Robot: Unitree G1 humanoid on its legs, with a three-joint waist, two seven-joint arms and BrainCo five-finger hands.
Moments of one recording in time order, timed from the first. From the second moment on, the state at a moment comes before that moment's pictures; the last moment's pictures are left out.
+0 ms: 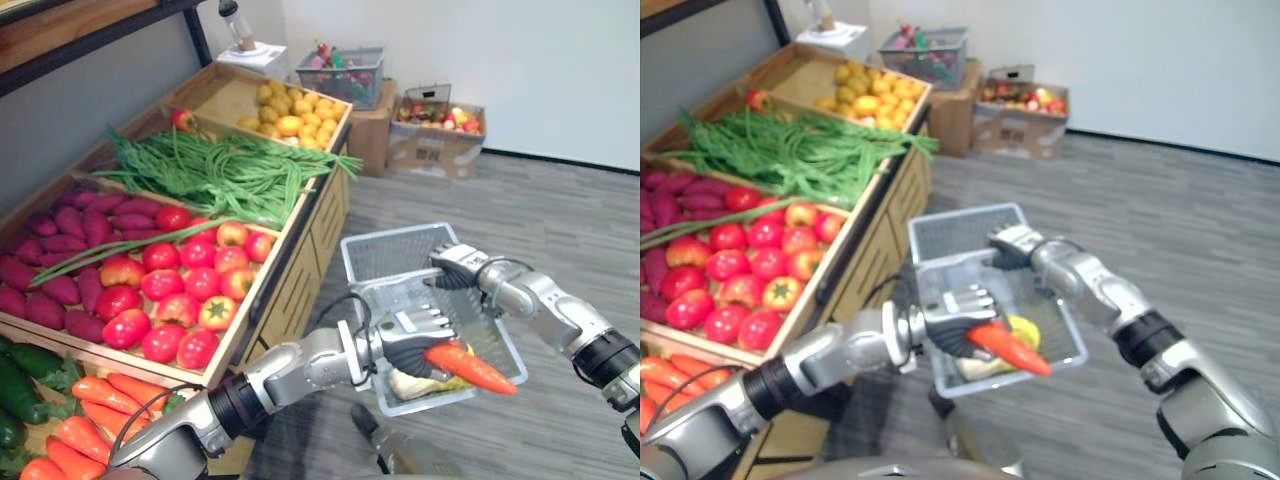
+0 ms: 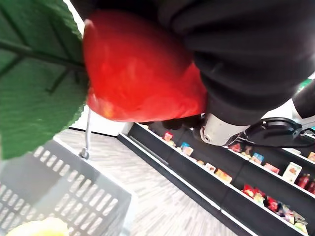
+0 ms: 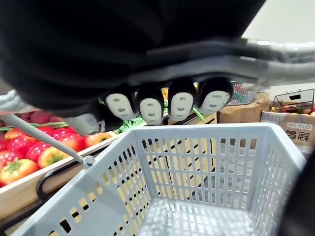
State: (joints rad) left arm -0.44 0.46 -0.90 -0.04 0.44 -0.43 -0.04; right arm -0.58 -0.75 0.63 0.31 -0.49 -0.22 0.12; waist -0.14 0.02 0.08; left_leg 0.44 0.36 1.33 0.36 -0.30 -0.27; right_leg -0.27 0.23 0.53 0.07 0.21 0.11
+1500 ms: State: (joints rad) left arm -0.48 0.11 -0.58 0.69 0.73 -0.15 0.09; right arm -0.71 -0.57 0.54 0.37 -0.49 -0.15 0.20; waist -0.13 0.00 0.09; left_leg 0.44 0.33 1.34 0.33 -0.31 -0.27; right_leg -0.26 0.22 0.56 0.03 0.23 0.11
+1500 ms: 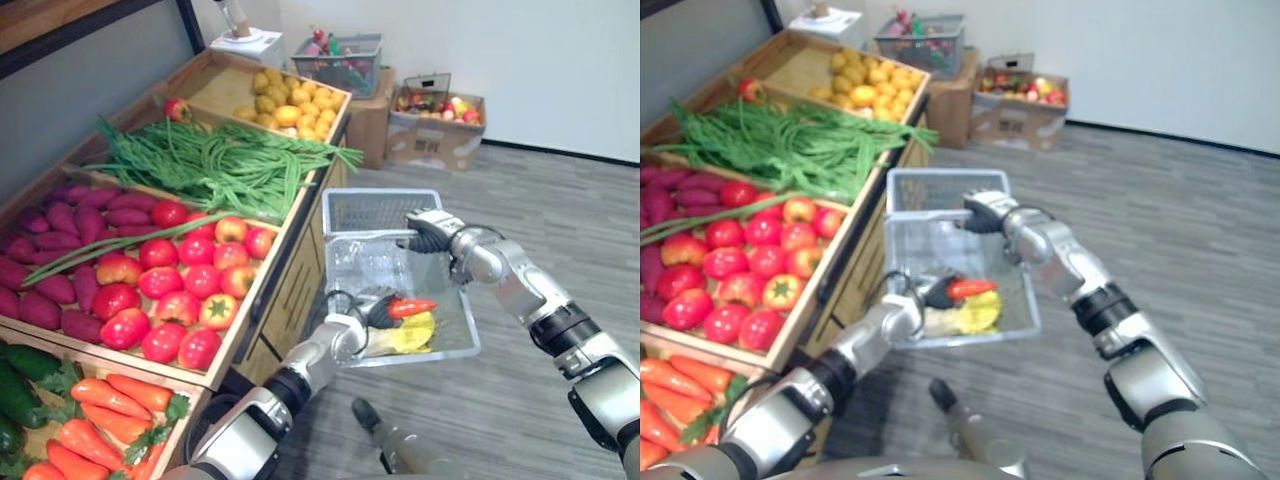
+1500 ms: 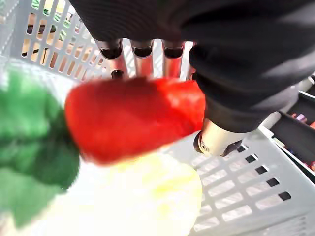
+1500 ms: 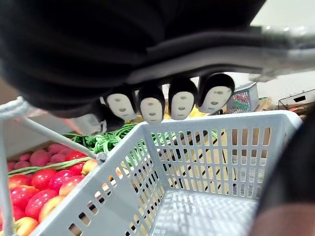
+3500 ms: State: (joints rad) left arm 0.15 0.33 -0.35 -0.42 0.03 -0.33 0.01; right arm 0.04 -0.31 -0.55 0.98 -0.29 -0.06 -0.04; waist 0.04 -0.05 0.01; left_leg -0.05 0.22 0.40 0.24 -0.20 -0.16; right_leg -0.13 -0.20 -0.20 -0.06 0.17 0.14
